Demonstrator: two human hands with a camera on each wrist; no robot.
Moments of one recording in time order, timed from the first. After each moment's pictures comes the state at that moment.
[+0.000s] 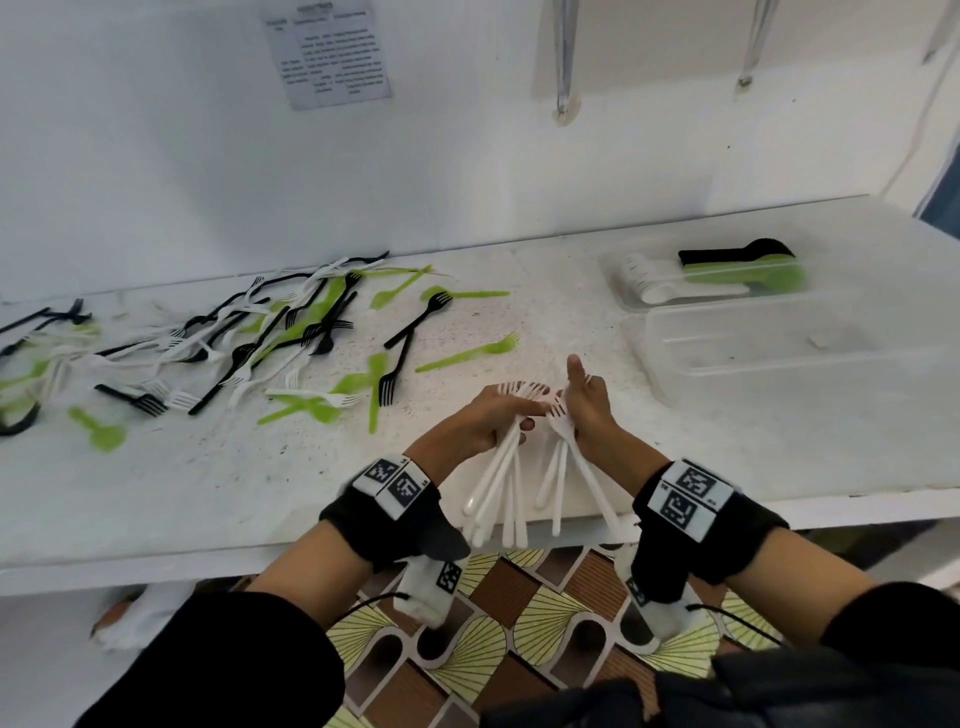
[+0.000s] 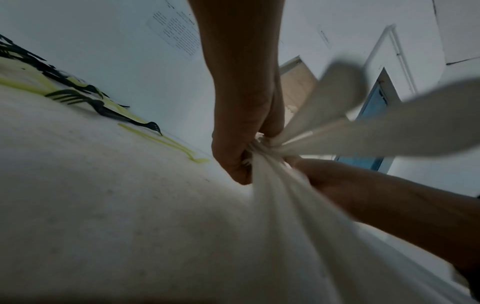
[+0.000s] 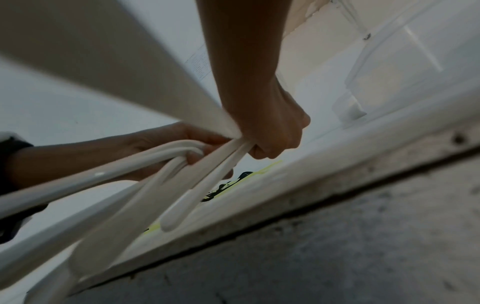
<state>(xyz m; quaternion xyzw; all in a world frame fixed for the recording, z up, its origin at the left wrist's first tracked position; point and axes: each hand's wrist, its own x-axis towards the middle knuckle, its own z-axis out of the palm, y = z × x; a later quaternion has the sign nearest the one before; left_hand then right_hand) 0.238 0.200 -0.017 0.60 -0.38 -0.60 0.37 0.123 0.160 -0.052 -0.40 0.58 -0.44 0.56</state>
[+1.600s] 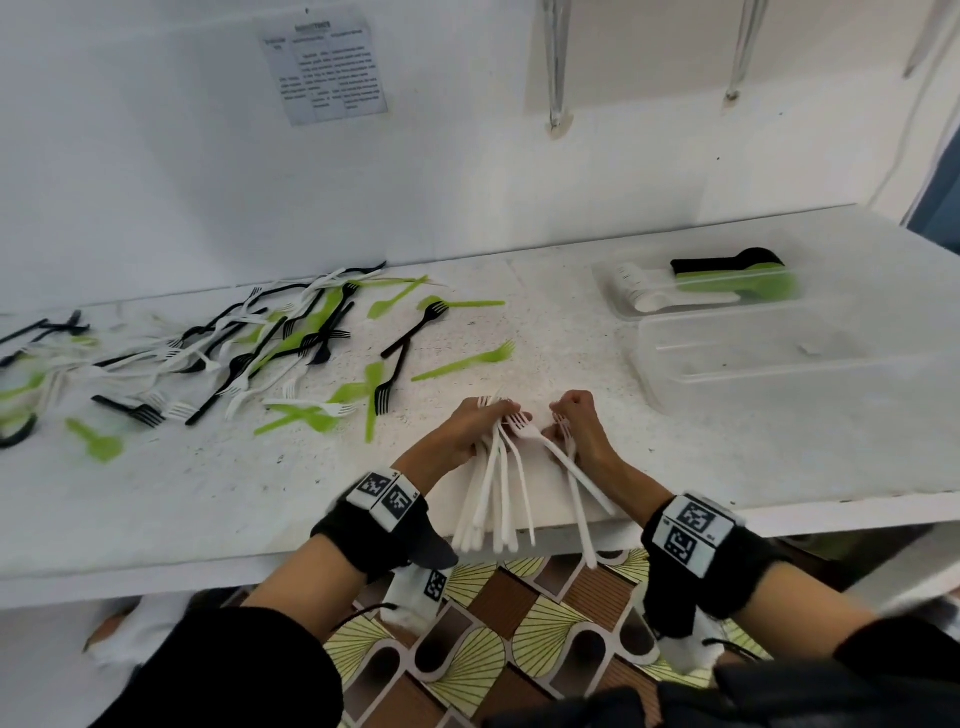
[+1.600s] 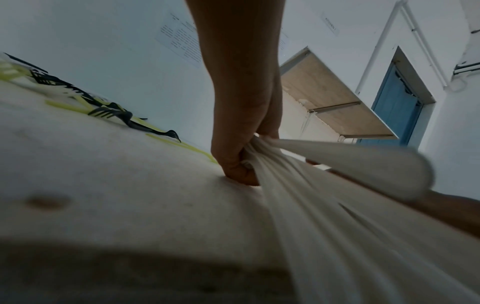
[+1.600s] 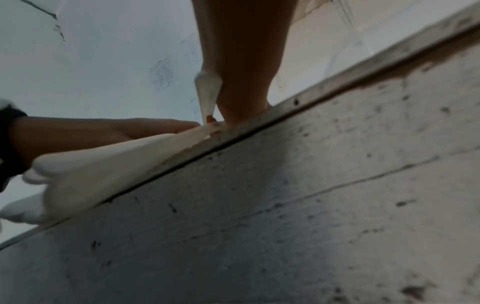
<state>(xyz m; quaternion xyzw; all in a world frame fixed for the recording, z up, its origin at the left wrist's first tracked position) 0.255 0.199 -0.035 0.61 -0.38 -0.56 0.41 0.108 0.185 -0.059 -0.42 0.46 -0.44 0.64</state>
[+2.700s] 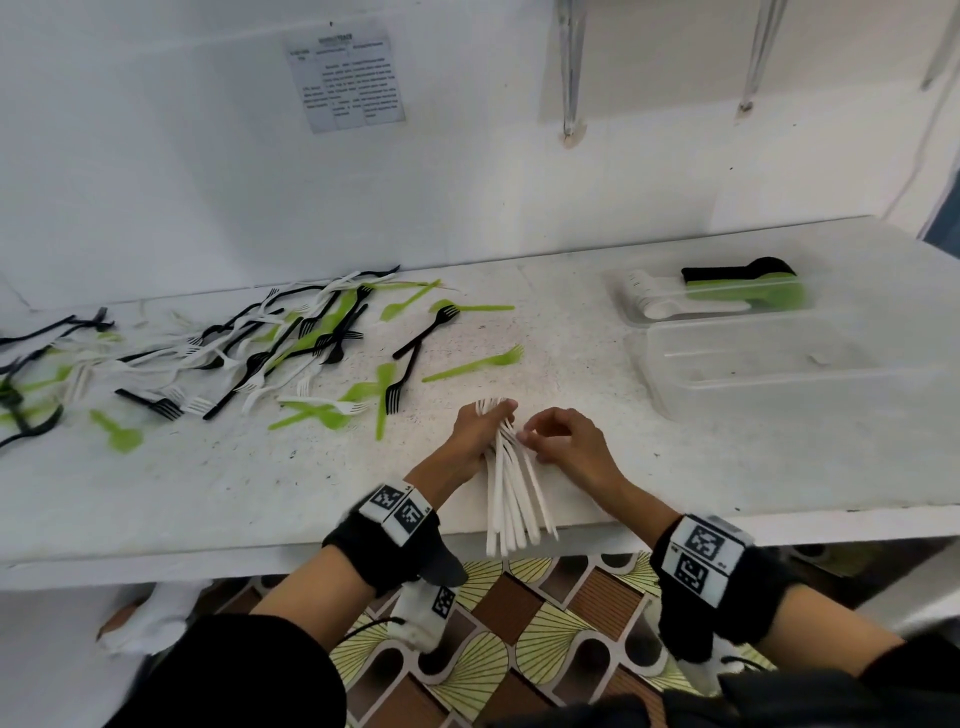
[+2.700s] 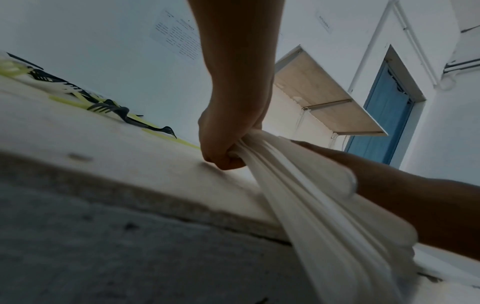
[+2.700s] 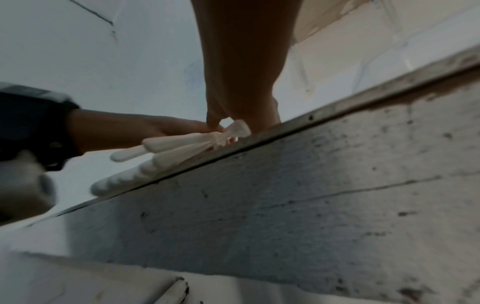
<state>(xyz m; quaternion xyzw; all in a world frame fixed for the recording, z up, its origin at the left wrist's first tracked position) 0.249 0.208 -0.042 0.63 -0.34 -0.50 0.49 0.105 0.205 -0.060 -0.65 0.43 -0.39 0.49</state>
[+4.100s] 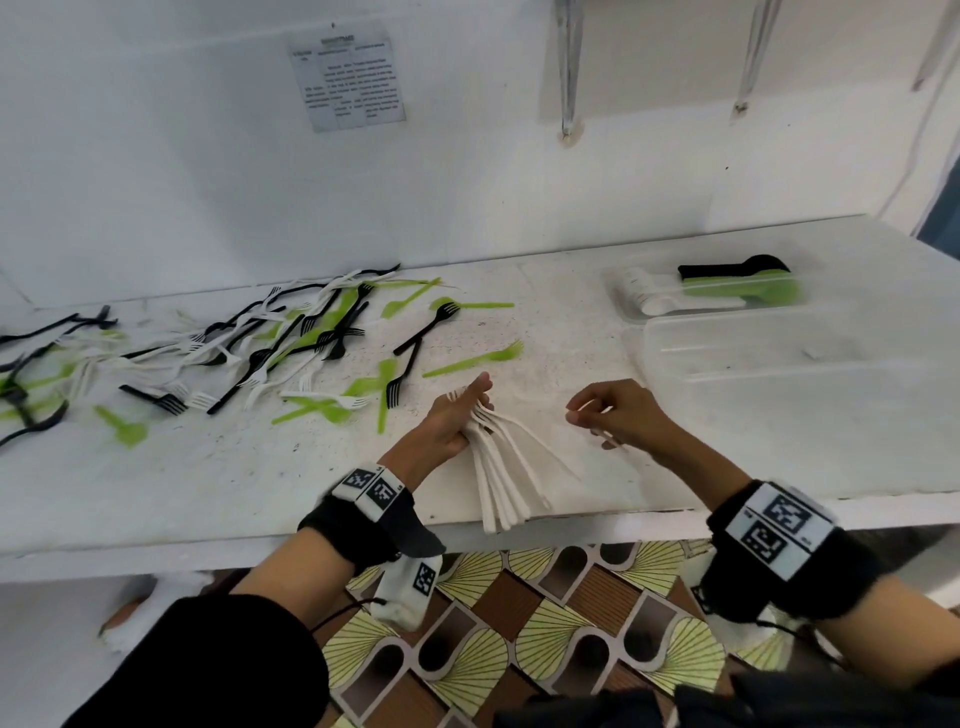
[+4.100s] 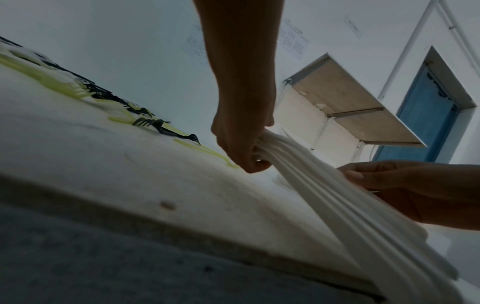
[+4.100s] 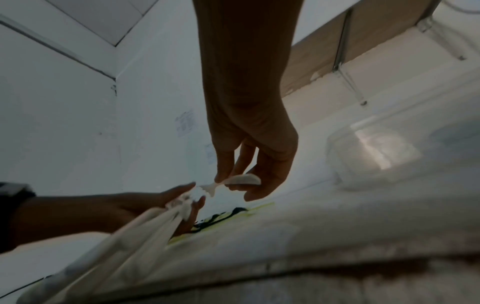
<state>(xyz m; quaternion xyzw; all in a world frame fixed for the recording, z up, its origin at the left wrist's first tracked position) 0.275 0.208 -0.033 0.56 -0.23 -0.57 0.56 0.056 0.195 -0.007 -0.69 0.49 -0.27 0.45</state>
